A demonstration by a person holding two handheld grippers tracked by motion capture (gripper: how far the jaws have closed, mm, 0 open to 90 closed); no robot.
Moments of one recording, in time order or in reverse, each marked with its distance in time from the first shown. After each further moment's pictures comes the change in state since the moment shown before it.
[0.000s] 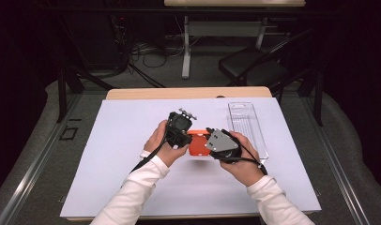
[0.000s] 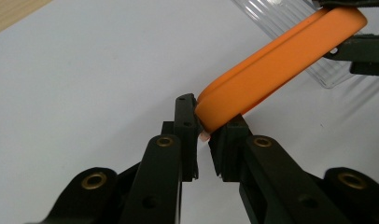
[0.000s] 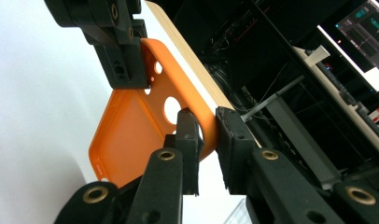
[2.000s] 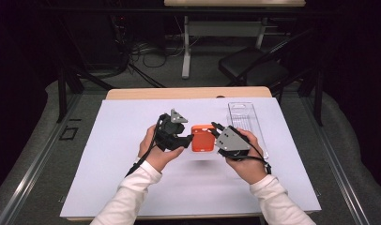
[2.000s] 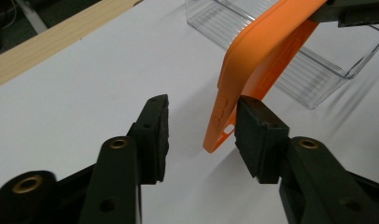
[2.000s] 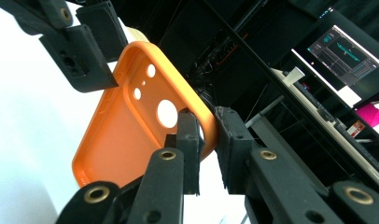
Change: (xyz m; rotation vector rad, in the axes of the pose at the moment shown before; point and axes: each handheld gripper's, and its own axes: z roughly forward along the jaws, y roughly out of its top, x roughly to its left) left arm 0.017 -0.024 -0.008 -0.220 -0.072 0.083; right arm -0.014 -0.014 -0.006 -0.120 -0.064 0.015
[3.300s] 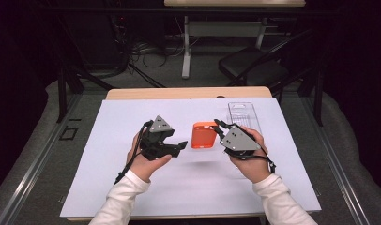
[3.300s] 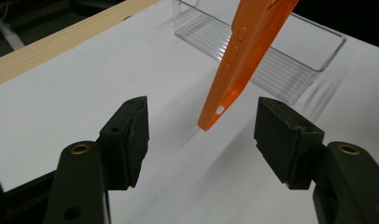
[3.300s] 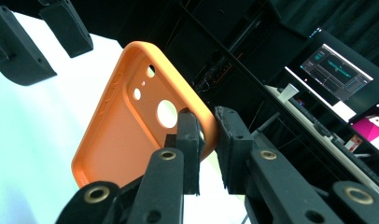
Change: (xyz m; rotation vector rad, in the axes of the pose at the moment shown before) left arm 0.019 -0.034 -0.021 -0.109 -0.096 -0.009; right arm -0.011 -0.003 -0.009 -0.091 -0.007 0.019
